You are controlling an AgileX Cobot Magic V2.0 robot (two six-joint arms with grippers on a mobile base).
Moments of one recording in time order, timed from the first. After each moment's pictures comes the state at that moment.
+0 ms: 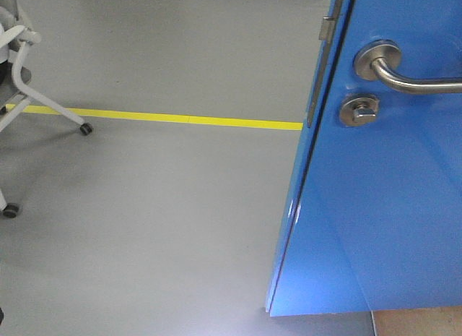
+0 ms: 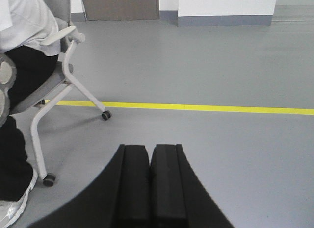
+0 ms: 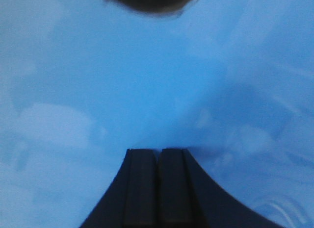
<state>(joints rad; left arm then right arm) 0.04 -0.01 0.03 0.07 0.36 -0.05 -0.43 1.19 -1.25 0.99 0.63 0.15</state>
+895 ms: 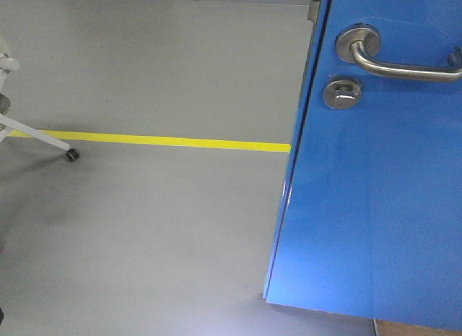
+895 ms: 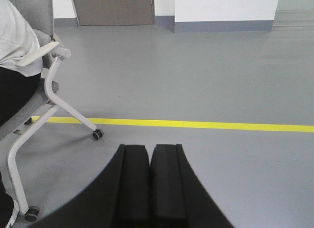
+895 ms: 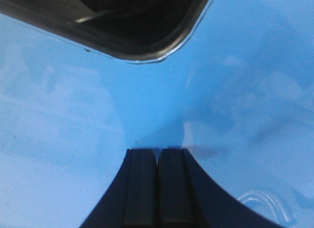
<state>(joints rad) 0.04 -0.01 0.03 0.07 0.36 -0.05 -0.43 1.20 -1.25 0.99 0.62 0.15</state>
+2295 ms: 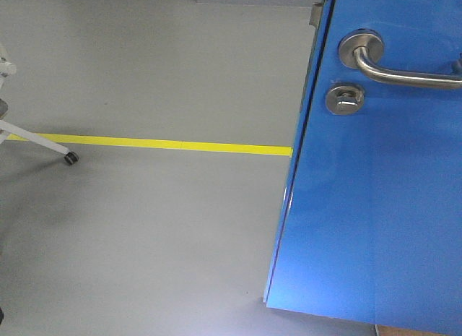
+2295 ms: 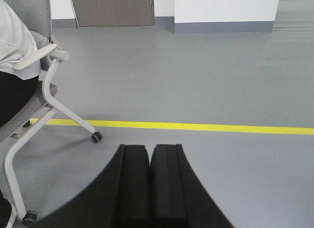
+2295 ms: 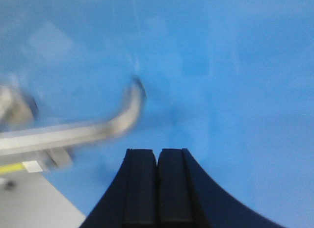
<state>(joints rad) 0.04 -0.01 0.03 0.07 0.36 -0.05 -0.09 0.75 -0.68 0.08 0.43 0.13</state>
